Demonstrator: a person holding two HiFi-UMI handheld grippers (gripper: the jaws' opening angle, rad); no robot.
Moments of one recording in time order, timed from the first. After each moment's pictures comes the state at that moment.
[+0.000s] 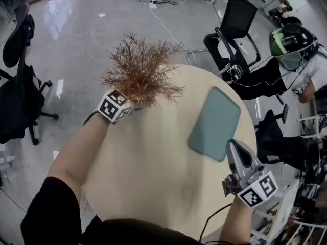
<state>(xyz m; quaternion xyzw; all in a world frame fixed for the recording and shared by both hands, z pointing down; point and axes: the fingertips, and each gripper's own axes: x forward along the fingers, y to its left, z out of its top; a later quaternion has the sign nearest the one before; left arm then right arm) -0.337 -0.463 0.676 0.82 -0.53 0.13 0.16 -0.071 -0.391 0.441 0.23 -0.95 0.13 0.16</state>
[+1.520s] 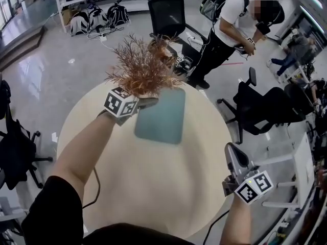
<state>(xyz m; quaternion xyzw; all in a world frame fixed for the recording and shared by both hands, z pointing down) -0.054 -0.543 0.530 0.90 -0.41 0.14 0.11 0.221 -0.349 0.403 0.41 -0.90 0.12 0.08</state>
